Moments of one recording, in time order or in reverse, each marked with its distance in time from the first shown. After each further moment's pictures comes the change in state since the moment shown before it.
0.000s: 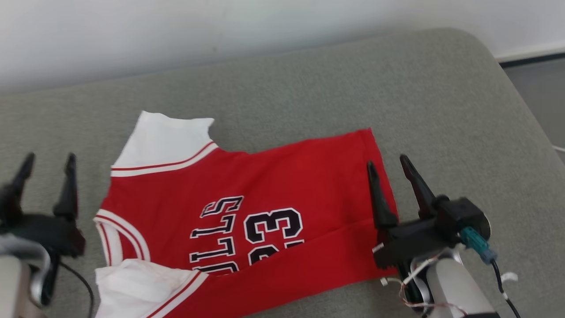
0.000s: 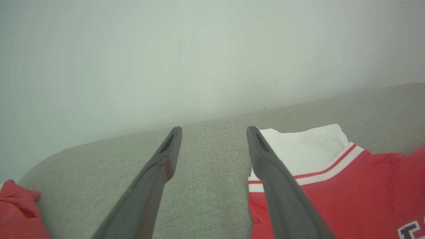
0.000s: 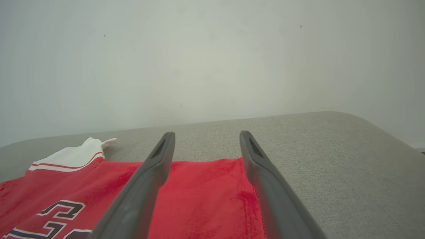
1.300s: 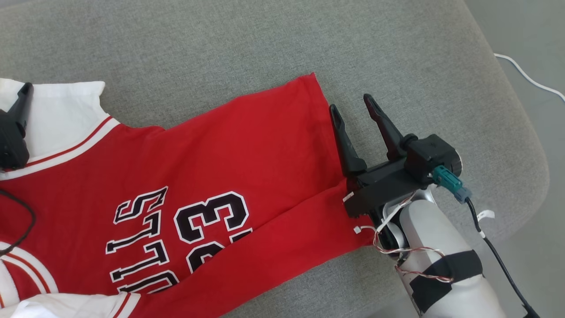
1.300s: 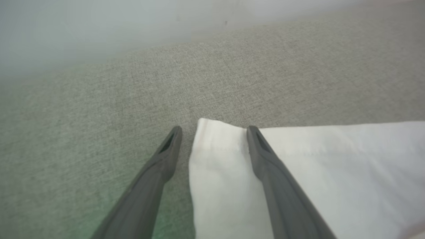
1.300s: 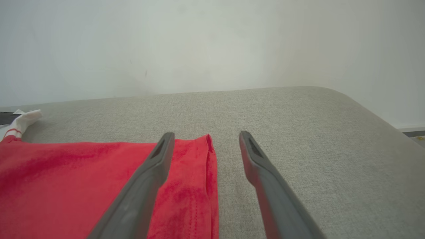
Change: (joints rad) left arm -0.555 0.266 -0.490 0.282 -0.496 0.000 0.413; right arm -0.292 0.000 0.137 0.144 0.054 0.000 0.000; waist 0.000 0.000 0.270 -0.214
